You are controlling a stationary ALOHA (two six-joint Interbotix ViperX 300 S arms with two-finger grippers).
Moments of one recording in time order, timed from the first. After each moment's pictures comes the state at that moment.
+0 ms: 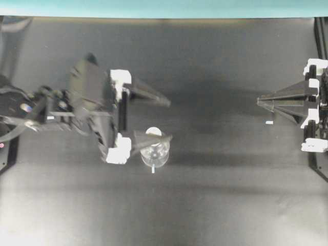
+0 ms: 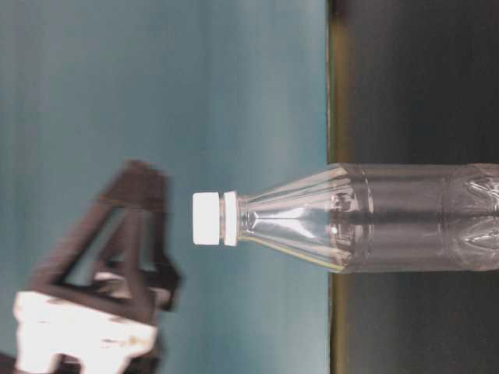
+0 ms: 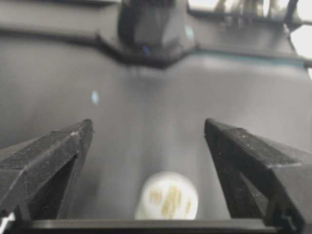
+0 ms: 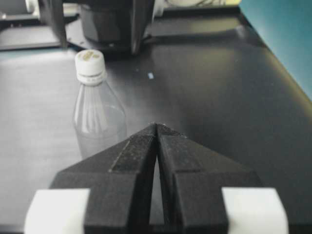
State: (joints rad) left arm 0.01 -0.15 0.74 0.04 -0.56 -0.14; right arm -0.06 -0.95 1.16 0.04 -0.13 0.02
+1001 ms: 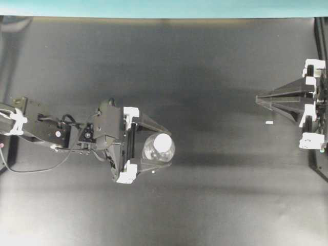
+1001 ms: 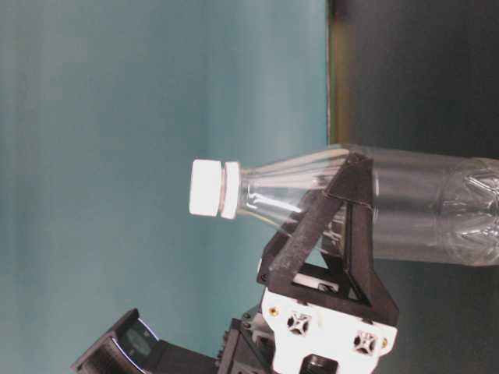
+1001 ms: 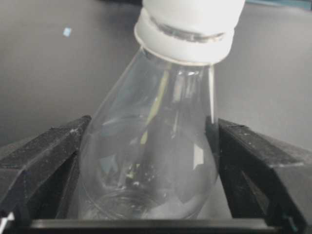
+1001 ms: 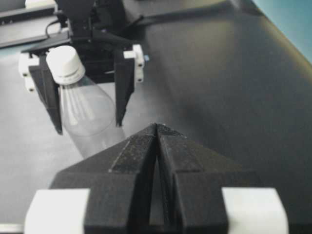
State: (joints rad) left arm -0.03 0.14 0.81 0.04 -0.66 -0.14; right arm -0.08 -0.93 1.16 0.04 -0.08 0.10
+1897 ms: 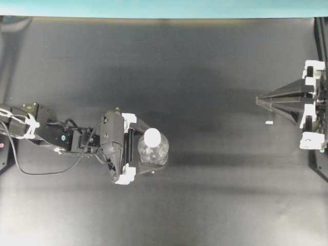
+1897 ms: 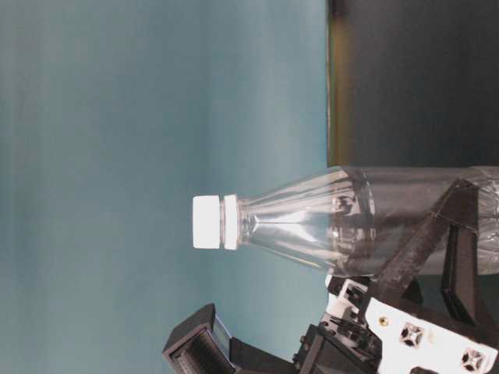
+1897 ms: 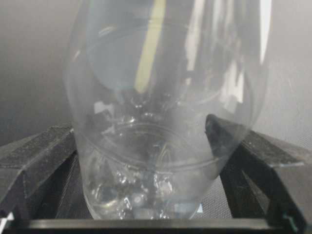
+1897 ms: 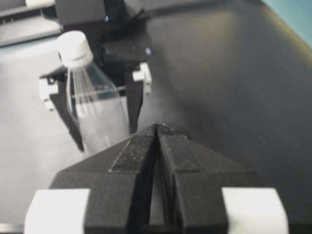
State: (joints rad) left arm -0.03 0.25 0.84 0.04 -0.67 -0.15; right arm -0.08 -0.94 1.16 0.04 -0.04 0.15
